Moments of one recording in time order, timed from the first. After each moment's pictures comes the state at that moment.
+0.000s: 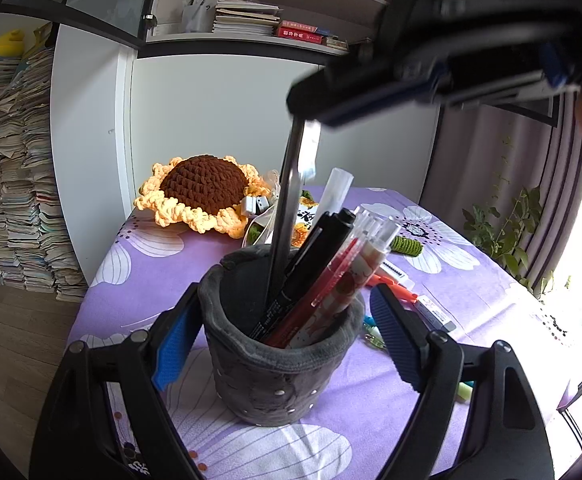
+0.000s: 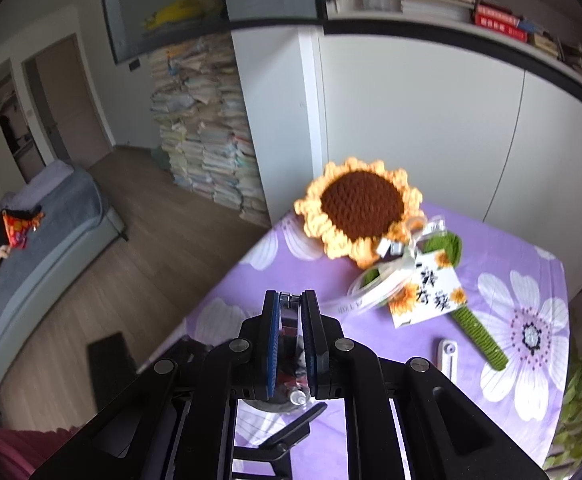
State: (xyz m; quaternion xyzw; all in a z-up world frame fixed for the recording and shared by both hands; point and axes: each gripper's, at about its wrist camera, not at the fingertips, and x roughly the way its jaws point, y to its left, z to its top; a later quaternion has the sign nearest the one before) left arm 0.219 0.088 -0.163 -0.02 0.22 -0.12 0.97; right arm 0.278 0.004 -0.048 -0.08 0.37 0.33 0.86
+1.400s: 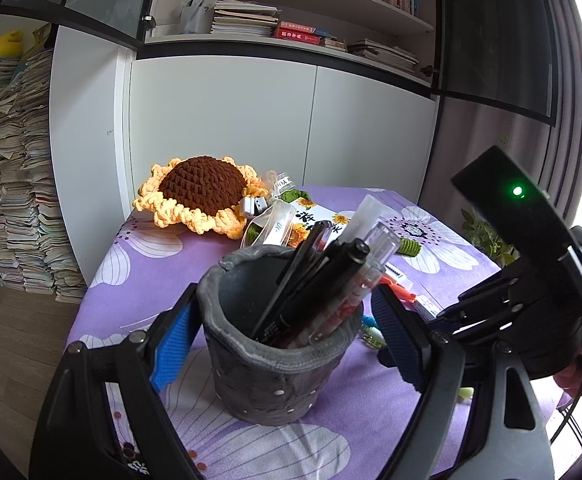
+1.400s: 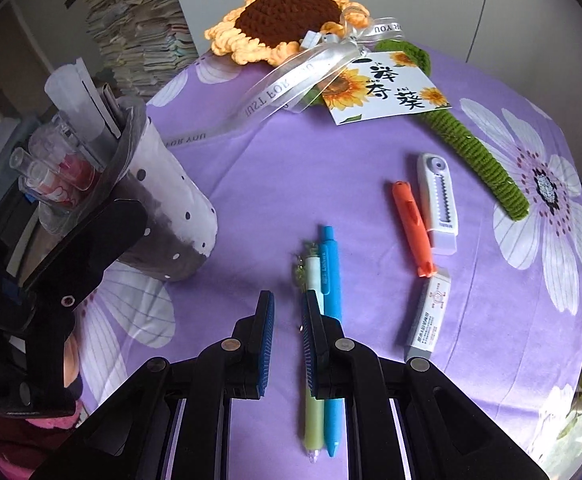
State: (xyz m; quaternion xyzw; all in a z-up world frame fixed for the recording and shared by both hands) left arm 0.219 0.087 -0.164 -0.02 0.22 -0.12 0.97; right arm 0.291 -0.050 -0.196 -0.11 0.53 0.25 0.80
